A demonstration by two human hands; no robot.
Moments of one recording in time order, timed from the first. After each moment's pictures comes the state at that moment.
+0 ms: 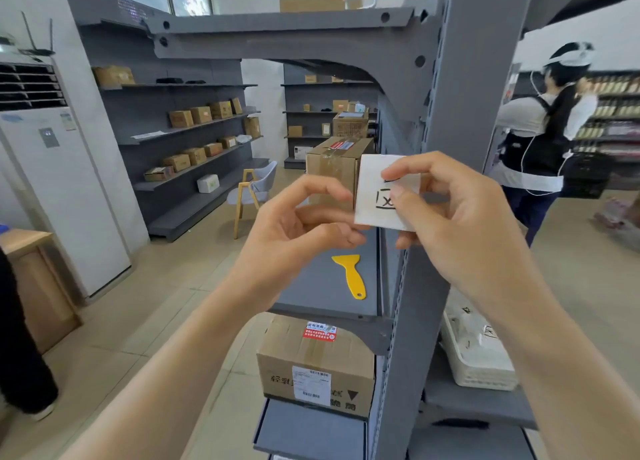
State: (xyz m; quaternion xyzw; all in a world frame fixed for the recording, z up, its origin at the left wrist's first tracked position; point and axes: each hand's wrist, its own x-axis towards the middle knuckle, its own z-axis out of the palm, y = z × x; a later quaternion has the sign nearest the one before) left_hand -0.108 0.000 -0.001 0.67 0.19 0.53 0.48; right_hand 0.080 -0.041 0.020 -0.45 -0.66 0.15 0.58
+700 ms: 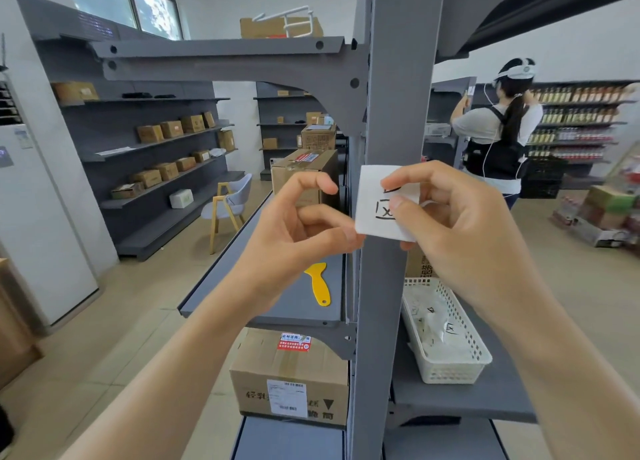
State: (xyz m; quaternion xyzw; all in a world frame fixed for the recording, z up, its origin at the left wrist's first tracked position) left_hand -0.063 -0.009 0.014 0.69 0.17 0.50 0.49; right_hand 0.124 -0.067 0.024 -0.49 -0.64 0.11 0.58
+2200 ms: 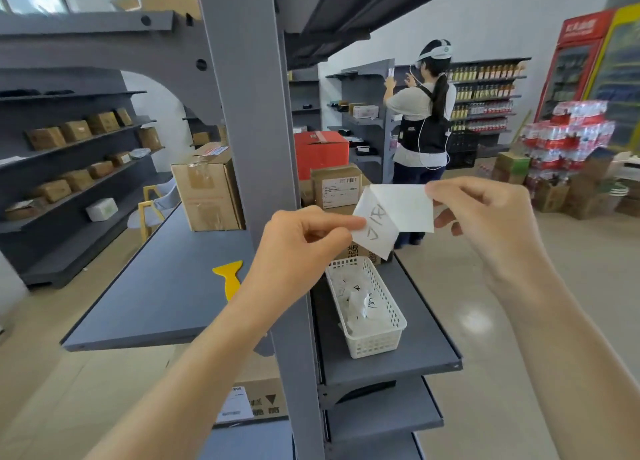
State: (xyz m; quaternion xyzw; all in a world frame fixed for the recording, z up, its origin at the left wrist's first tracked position) left_hand 0.066 -0.010 -0.014 0.77 0.31 0.44 0.36; right_hand 0.266 -0.093 -0.001 -0.59 -0.42 0.13 0.68
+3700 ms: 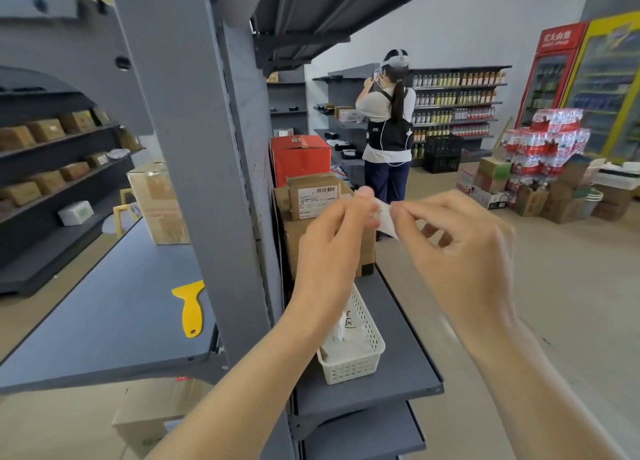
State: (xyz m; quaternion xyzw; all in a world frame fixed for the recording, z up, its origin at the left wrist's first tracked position) left_hand 0.164 -0.010 -0.018 0.65 0.30 0.50 0.49; right_hand 0.288 -0.073 -0.029 -0.59 -0.53 -0.23 0.56
